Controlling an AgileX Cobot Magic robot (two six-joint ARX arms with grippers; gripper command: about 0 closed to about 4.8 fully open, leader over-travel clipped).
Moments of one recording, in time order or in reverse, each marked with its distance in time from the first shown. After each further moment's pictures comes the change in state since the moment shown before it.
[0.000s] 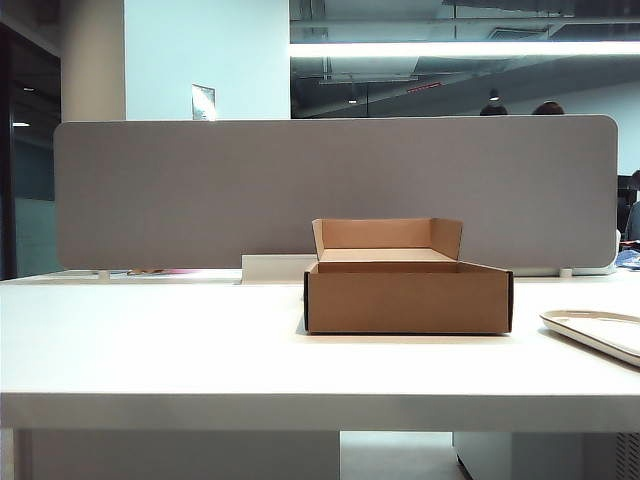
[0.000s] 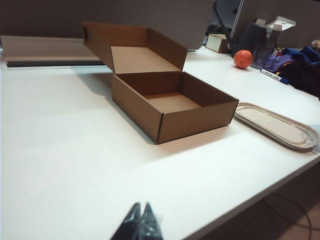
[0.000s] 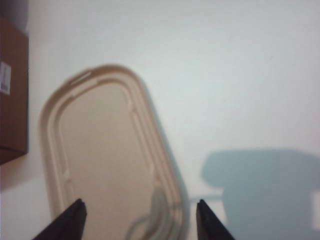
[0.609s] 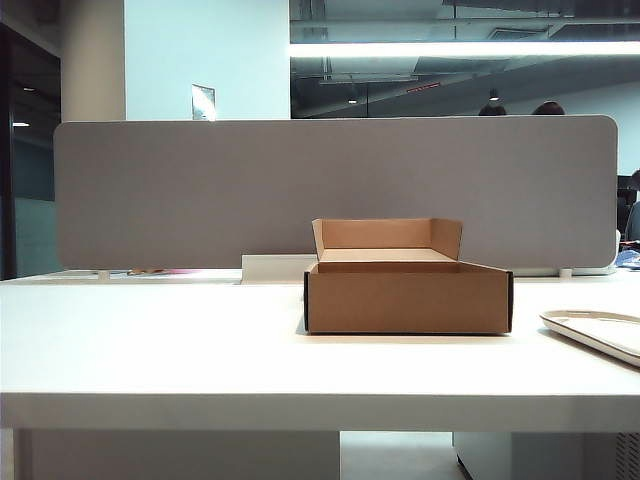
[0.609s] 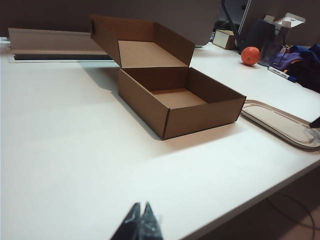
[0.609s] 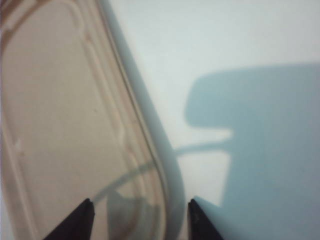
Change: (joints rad) left arm 0.000 0.000 0.000 -0.021 -0.023 0.000; right arm 0.000 0.298 0.005 0.055 -0.093 0.019
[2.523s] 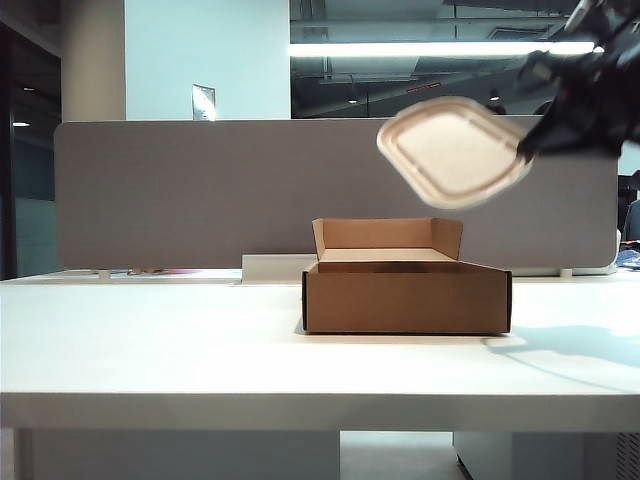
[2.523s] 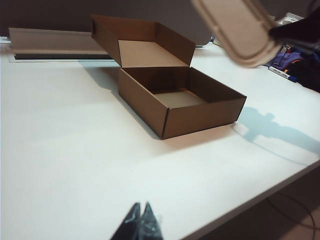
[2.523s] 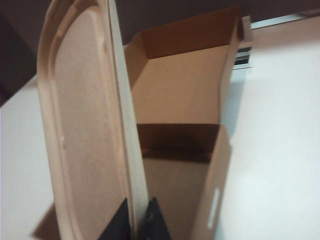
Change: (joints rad) left arm 0.000 0.000 0.000 0.000 -0.002 0.000; right arm 0.432 0.025 0.202 0.566 0.084 0.051
